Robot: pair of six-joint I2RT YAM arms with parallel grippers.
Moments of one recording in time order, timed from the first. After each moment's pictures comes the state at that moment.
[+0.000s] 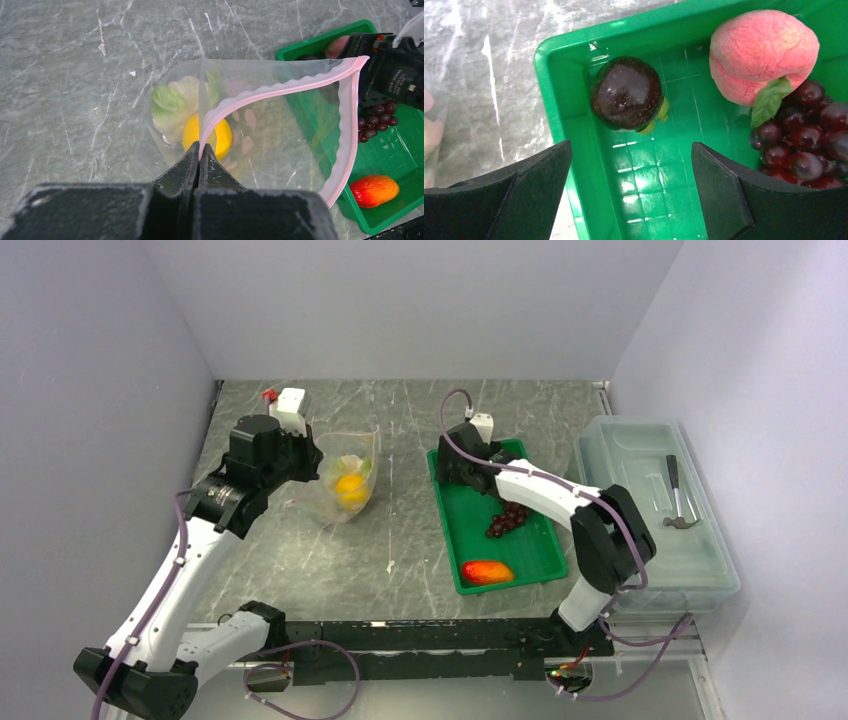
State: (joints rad) left arm -0.36 0.98 1.13 -0.60 -0.01 -0.20; right arm 0.63 1.64 1.11 -0.31 0.39 0.58
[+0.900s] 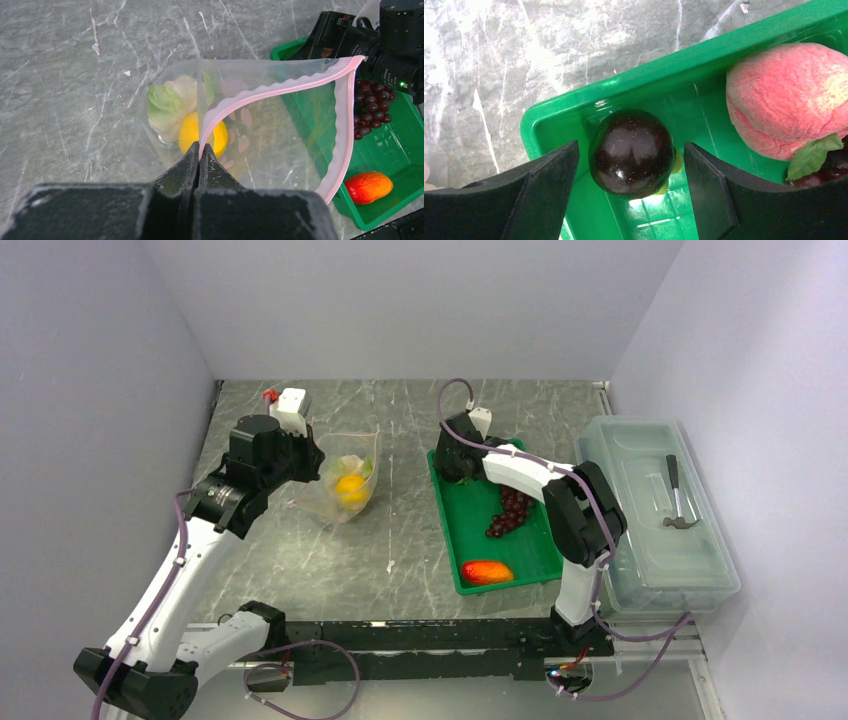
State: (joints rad) left arm -0.36 0.98 1.13 -0.60 0.01 -0.21; right arm 0.56 1.87 1.26 -0.27 0.36 0.68
